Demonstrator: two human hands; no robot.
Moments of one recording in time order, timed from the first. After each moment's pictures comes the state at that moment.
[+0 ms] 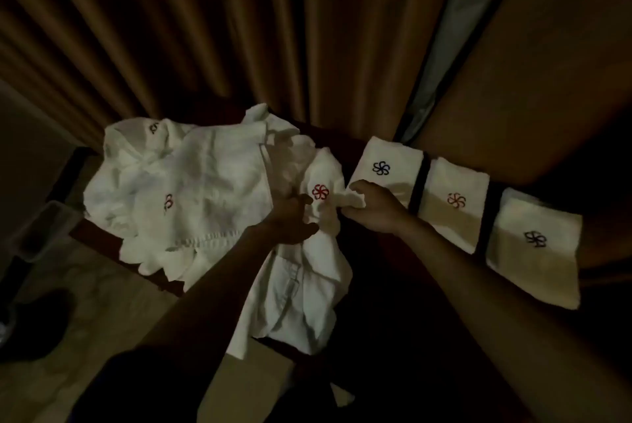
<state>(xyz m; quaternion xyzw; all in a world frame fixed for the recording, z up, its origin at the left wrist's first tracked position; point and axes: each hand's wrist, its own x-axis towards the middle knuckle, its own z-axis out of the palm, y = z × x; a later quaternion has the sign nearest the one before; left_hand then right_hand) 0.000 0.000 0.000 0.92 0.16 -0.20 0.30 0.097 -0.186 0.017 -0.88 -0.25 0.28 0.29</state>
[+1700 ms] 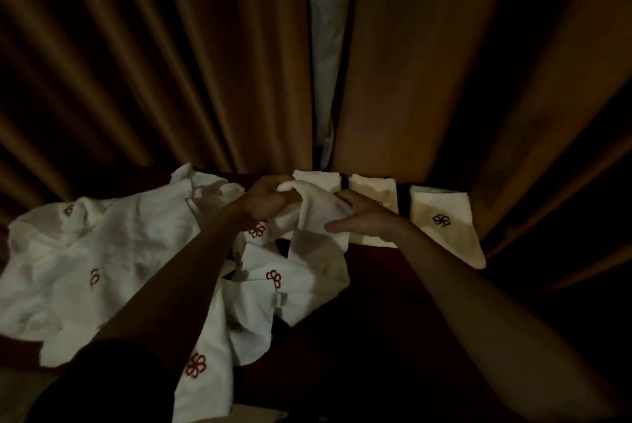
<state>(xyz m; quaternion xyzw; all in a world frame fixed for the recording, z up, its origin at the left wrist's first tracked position) 0.063 -0.068 0.095 0.83 0.04 -0.11 0.54 0.100 -0.300 0.061 -0.83 -0.14 0.30 0.45</state>
